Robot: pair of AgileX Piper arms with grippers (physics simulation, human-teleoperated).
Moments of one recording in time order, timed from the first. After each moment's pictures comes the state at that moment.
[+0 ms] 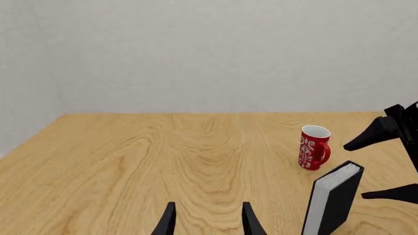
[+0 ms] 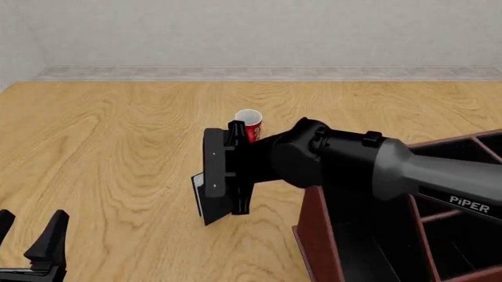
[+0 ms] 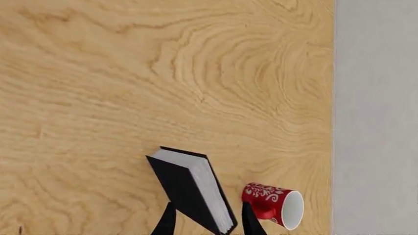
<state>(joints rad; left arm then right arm) -0.01 0.00 0.00 0.00 0.01 0.88 1.67 -1.25 0.43 -0.95</state>
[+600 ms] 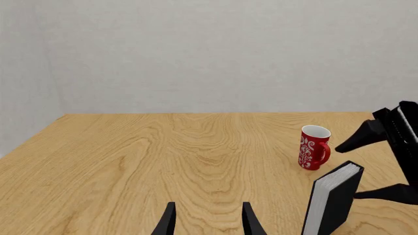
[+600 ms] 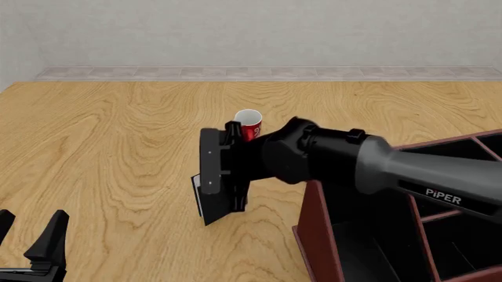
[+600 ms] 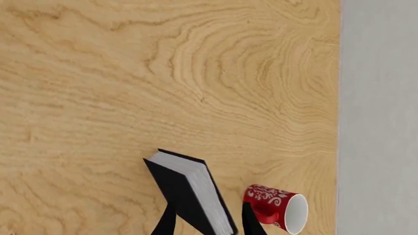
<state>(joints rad) -0.01 0.00 0.00 0.00 0.01 0.87 1.73 -1.30 0.43 -0.94</state>
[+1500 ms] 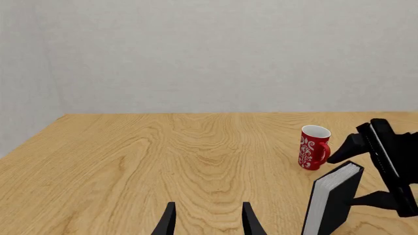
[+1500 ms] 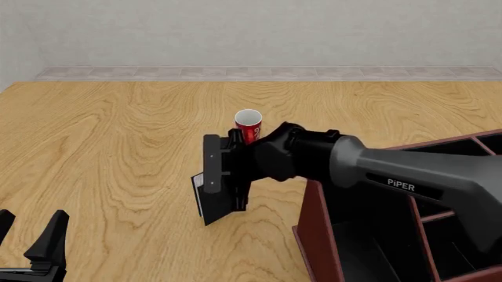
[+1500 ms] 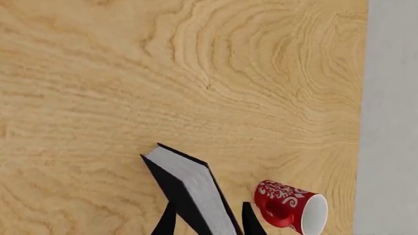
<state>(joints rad) -0.01 0.00 0.00 0.00 0.01 0.82 1.83 -1.33 0.44 -0.95</state>
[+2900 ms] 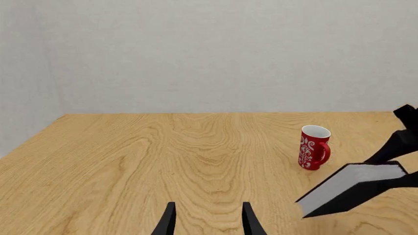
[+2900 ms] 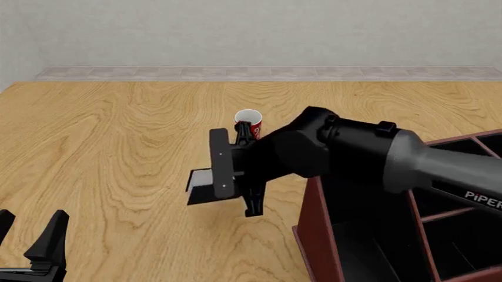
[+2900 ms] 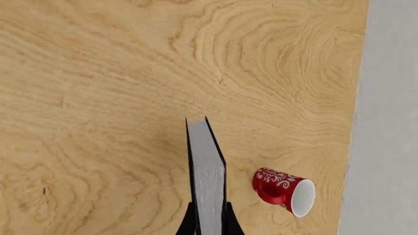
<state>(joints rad) -0.01 0.00 0.00 0.00 0.01 0.87 1.65 -1.29 0.61 -0.98</state>
